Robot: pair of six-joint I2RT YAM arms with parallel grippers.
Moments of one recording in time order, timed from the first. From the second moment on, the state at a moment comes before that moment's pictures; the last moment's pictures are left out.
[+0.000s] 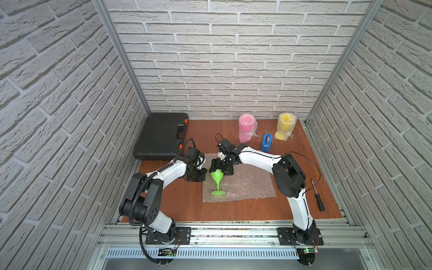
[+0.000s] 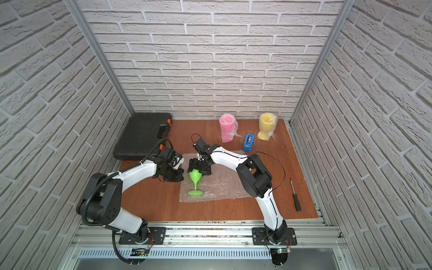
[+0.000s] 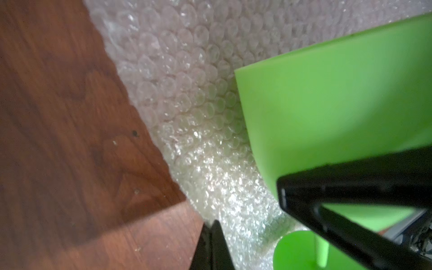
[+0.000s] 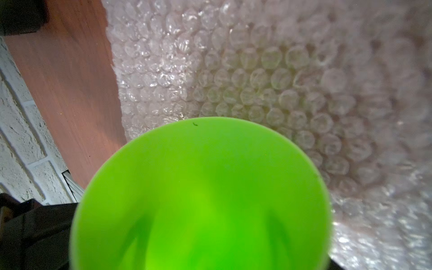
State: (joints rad) left arm -0.35 1.53 0.85 -0.61 0.33 -0.18; right arm 0.71 2.14 1.65 -0.73 -0.37 0.81
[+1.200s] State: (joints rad) left arm -0.58 1.54 1.12 -0.62 0.38 -0.28; right arm 0.52 1.97 1.30 -0.69 -0.37 0.68
